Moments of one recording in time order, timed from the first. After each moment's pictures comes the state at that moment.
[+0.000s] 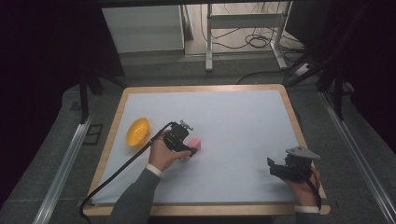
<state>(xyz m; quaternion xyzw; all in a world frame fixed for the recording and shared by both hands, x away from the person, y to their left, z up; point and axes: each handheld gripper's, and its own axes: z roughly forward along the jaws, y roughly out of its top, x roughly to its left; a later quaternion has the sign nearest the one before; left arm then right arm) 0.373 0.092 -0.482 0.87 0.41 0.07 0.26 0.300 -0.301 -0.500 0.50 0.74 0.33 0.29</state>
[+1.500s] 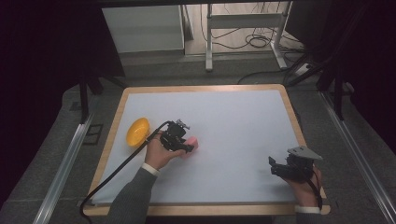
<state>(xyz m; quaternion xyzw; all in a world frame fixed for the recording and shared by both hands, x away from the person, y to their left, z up) 0.368 0.107 -0.473 0.87 0.40 0.05 0.29 0.298 -0.302 -0.496 0.50 0.74 0.34 0.31</state>
